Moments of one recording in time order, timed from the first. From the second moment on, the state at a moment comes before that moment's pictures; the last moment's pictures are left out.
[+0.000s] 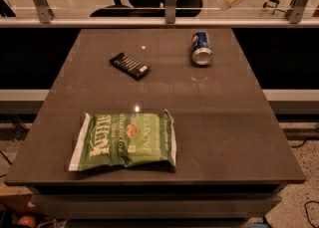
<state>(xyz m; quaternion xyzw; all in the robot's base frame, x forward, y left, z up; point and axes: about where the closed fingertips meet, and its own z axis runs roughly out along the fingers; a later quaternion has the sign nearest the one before) 0.571 -0.209 1.067 -0.21 0.93 -0.02 0.29</state>
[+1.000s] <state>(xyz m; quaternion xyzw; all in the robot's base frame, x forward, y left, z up) 0.621 -0.199 1.034 -0.14 0.96 -0.08 0.23</state>
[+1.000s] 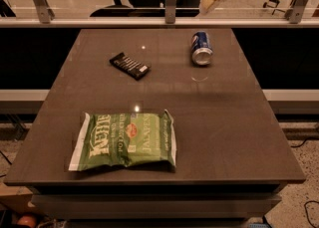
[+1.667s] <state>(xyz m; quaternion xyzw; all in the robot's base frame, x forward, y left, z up) 0.653 -0.195 1.015 -0.10 0.97 -0.07 0.20</state>
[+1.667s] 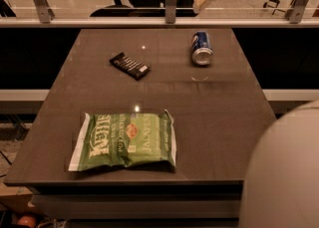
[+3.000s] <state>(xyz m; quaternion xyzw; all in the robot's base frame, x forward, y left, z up) 0.704 -0.189 0.967 -0.06 0.98 -0.03 0.16</state>
